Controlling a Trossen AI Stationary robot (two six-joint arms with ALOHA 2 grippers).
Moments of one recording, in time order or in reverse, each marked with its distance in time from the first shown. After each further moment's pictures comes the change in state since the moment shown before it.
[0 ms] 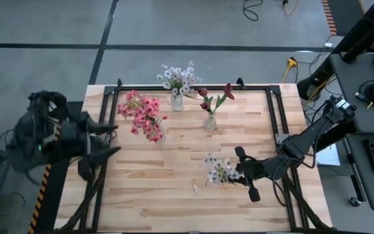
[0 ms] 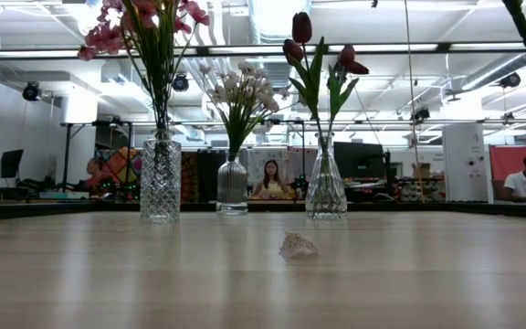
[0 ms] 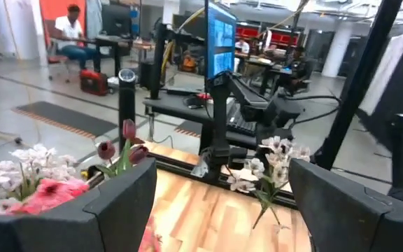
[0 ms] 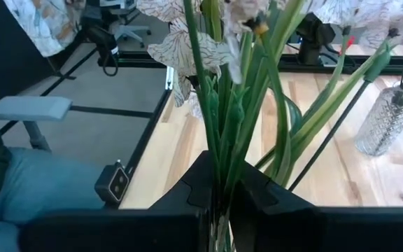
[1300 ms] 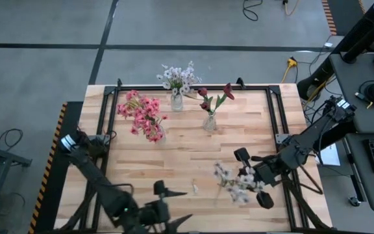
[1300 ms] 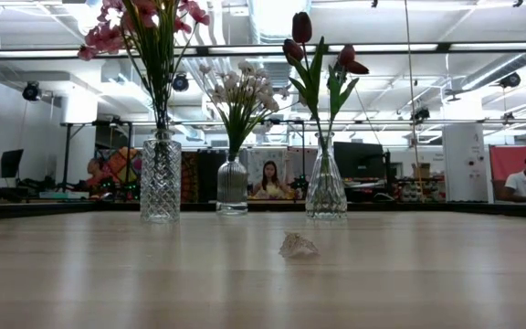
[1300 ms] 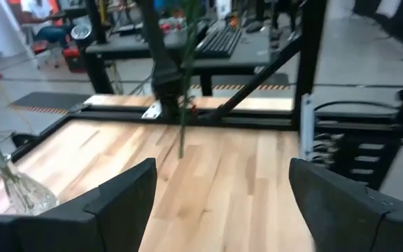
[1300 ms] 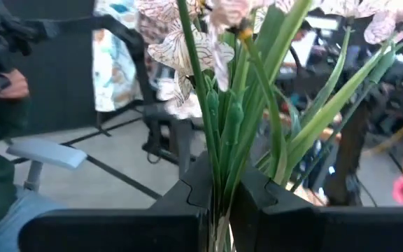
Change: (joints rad) left arm 0.205 0.717 -0.002 0.535 0.270 0.097; right arm 0.000 0.006 0.091 0.315 -0.175 -0.437
